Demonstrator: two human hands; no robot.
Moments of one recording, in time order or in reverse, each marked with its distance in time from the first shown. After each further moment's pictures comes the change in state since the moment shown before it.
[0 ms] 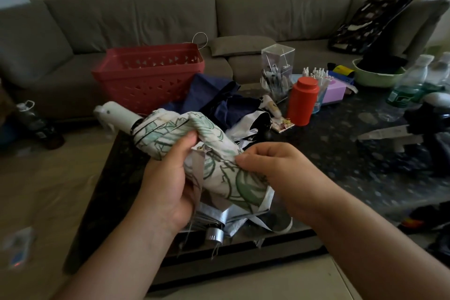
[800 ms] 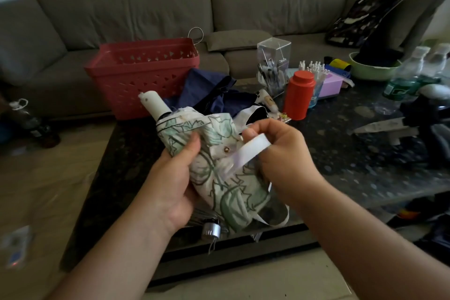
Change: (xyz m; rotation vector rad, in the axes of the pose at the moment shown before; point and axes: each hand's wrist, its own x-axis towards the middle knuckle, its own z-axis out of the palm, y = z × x) left_hand -0.005 -0.006 0.003 0.101 -0.081 -0.118; right_hand 0.025 0.023 -0.005 -0.035 0.315 -0.293
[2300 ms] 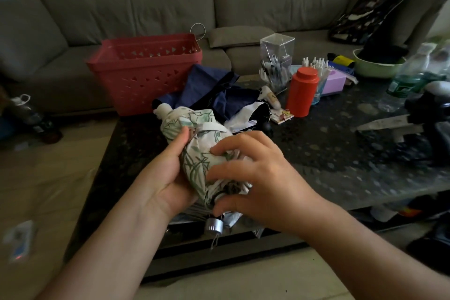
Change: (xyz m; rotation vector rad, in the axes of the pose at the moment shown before) left_hand 0.017 0.008 -0.014 -0.164 -0.074 -0.282; right_hand -0.025 0.010 0.001 -0.768 -0.394 -0.791
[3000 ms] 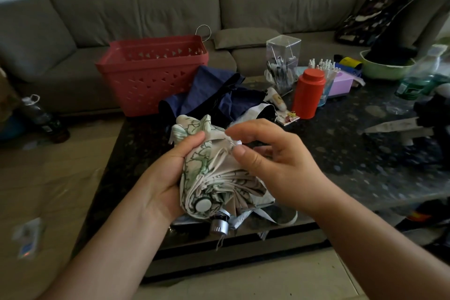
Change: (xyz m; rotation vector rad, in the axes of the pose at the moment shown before) left_hand -0.002 0.006 -0.009 0.103 -0.132 -0.046; right_hand 0.014 0.002 -0.014 0.608 0.124 0.366
